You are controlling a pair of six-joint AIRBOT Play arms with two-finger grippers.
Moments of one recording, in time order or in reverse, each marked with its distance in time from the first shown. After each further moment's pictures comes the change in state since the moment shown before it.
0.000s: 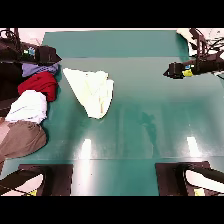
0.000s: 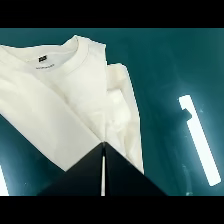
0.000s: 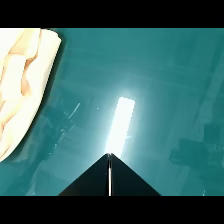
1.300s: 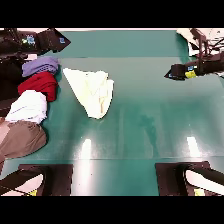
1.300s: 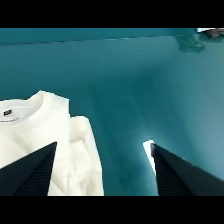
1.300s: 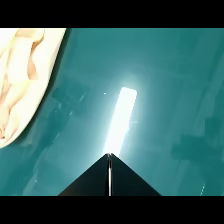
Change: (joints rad) left arm -0.006 -0.002 0.000 -0.177 0.185 0.030; right arm -0.004 0.053 0.004 0.000 0.060 -0.002
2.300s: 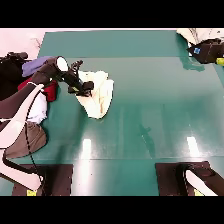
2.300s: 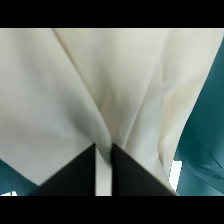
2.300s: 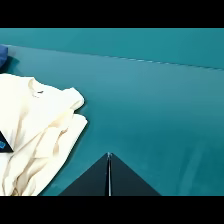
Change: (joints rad) left arm -0.155 -0.530 0.000 0.230 -0.252 -0.313; right arm -0.001 0.299 0.000 0.000 -0.172 -0.003
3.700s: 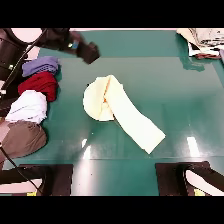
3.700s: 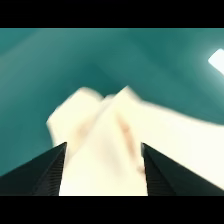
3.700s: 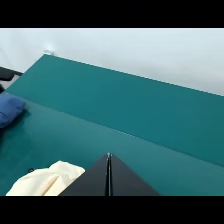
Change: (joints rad) left arm -0.135 0.264 0.306 0.161 0.043 0.441; right arm 0.000 -0.172 0.560 0.003 0.147 -0.015
